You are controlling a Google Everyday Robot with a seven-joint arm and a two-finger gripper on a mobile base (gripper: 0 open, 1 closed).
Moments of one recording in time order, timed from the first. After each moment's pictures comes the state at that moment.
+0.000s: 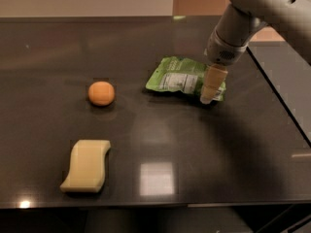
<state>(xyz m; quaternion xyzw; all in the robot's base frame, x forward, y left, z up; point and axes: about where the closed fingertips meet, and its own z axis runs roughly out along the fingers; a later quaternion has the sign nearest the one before) 0.619 -0.155 0.860 -0.63 0.76 0.01 0.15</state>
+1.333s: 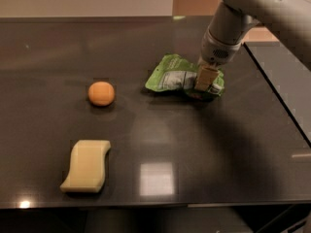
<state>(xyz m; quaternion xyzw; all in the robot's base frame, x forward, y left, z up) 0.613 -0.139 0.862 -0.64 0.76 0.01 0.13</state>
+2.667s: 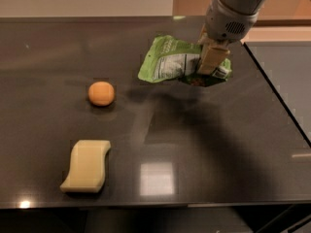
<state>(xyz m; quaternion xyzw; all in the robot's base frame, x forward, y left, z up) 0.562 -0.121 0.950 -0.69 0.70 0.00 0.16</state>
